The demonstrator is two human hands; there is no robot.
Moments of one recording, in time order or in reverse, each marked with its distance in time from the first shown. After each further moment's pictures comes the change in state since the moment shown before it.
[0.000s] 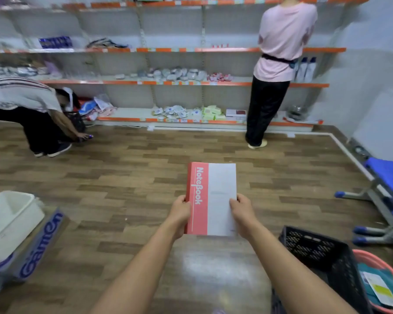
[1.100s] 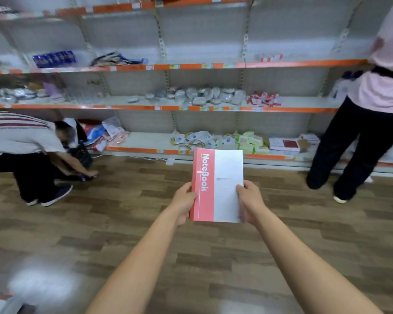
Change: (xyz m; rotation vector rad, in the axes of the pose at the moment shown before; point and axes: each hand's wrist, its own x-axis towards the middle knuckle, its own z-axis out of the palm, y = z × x) left_hand 0.675 0.376 -0.188 0.074 0.011 0.005; right_hand 0.638 -0.314 0.368 0.071 -0.043 -0.042
